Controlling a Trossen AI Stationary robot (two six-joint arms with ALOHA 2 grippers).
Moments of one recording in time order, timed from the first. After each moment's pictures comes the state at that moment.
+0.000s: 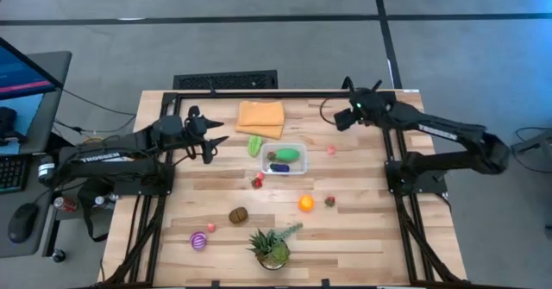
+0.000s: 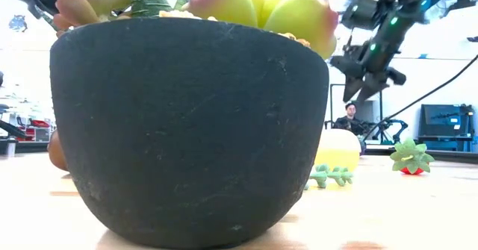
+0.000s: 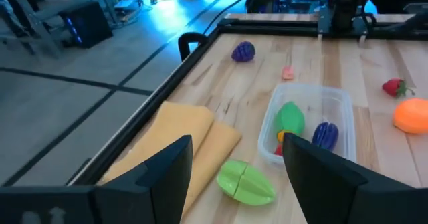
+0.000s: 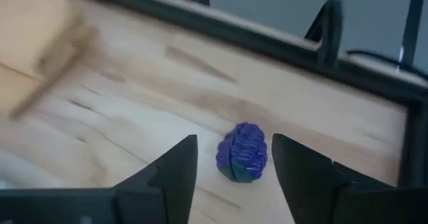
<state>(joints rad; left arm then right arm) 0.31 0.66 0.46 -0.09 -0.09 0.08 -0.61 1.12 0.74 -0.57 0.29 0.40</state>
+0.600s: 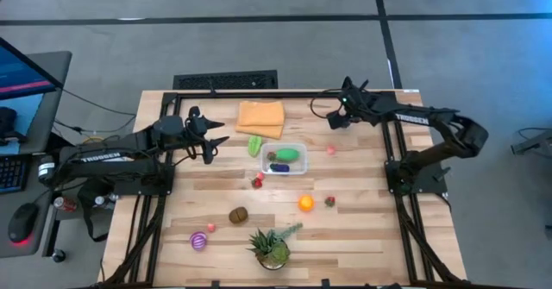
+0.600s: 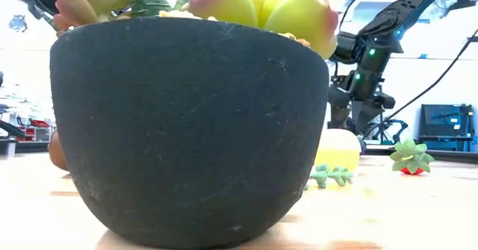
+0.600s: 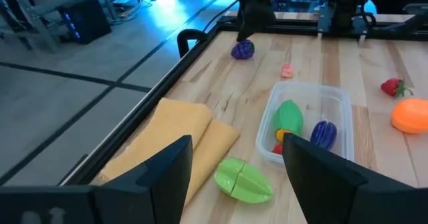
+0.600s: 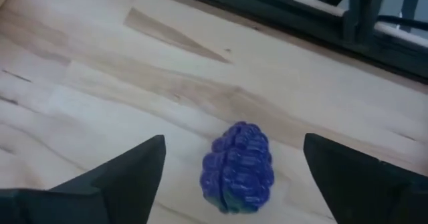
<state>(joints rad) 0.31 0.67 0.45 -0.09 -0.09 0.07 -0.70 1.39 0.74 -0.42 0.23 0.36</state>
